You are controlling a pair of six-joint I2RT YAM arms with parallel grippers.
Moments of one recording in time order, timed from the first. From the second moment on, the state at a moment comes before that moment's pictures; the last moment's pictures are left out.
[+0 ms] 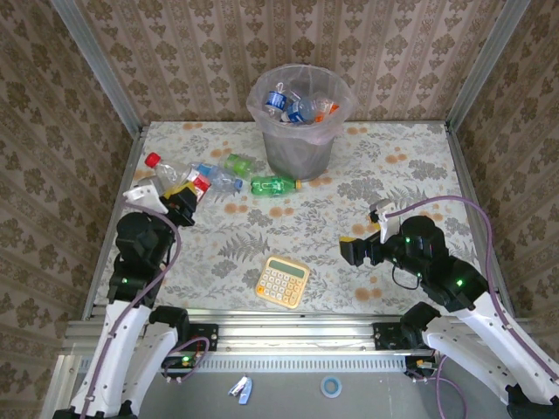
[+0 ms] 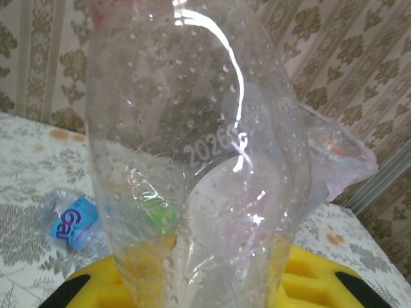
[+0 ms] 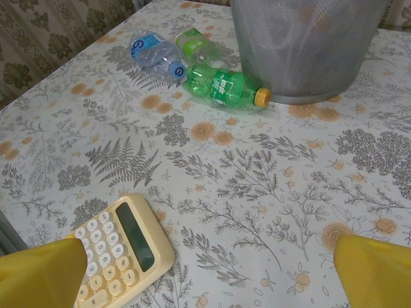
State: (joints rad) left arm -0.23 0.53 0.64 -0.13 0.09 -0.43; right arm 0.57 0.57 0.72 -0.61 -0.06 0.16
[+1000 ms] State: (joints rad) left arm -0.23 0.53 0.79 0.19 0.04 -0.34; right arm 0.57 0.57 0.72 -0.61 -0.06 0.16
